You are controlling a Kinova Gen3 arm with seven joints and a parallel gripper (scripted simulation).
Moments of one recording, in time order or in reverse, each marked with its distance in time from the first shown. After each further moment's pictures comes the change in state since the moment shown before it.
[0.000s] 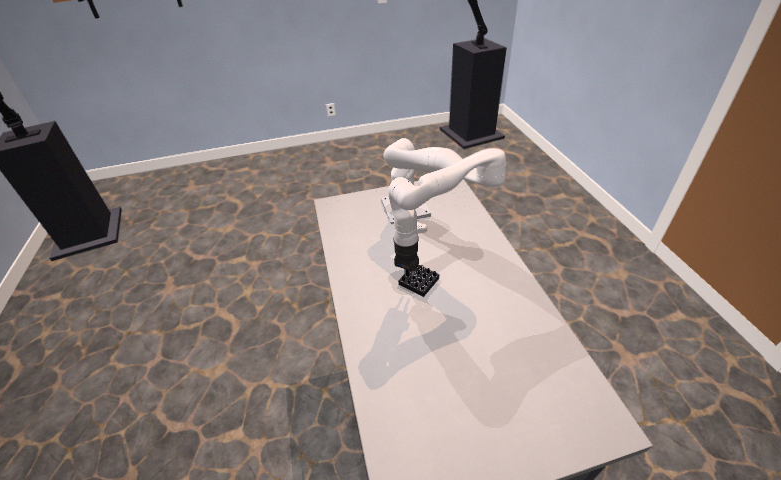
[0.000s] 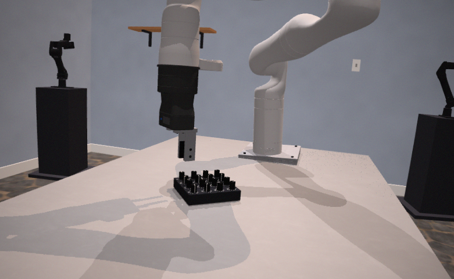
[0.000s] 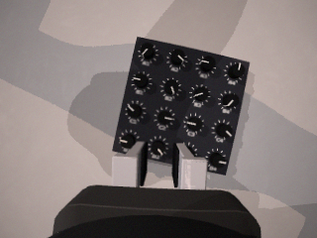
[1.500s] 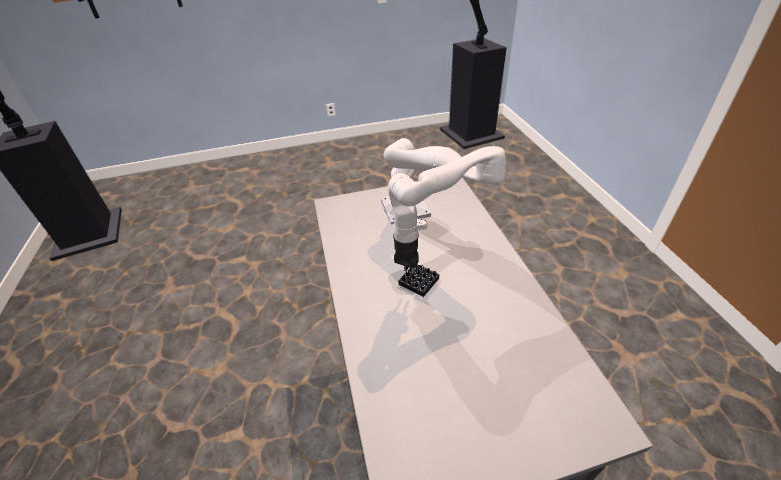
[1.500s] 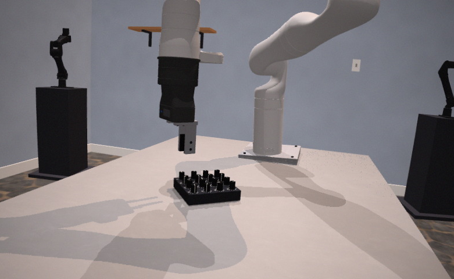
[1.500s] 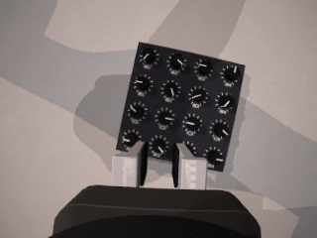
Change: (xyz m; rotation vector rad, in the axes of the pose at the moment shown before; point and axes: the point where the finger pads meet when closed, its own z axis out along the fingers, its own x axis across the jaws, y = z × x) arm 0.000 0.000 -0.014 0.002 -0.004 0.004
